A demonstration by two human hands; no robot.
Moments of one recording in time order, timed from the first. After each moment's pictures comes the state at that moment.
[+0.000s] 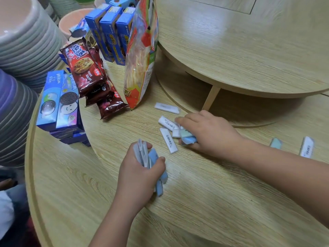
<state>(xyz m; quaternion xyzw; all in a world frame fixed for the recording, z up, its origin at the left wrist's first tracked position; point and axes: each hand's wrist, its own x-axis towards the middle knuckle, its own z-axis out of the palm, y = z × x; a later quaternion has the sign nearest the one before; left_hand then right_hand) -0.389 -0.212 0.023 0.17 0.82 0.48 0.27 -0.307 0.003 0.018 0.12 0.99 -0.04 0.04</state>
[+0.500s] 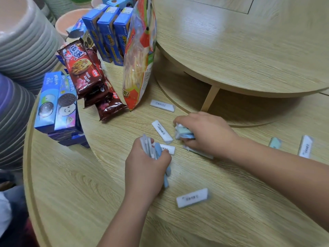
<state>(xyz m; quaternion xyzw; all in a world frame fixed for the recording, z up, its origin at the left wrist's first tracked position) -0.385 -0.189 0.029 0.13 0.83 0.47 0.25 -0.316 -0.005 0.027 0.15 0.98 -0.09 0.03</state>
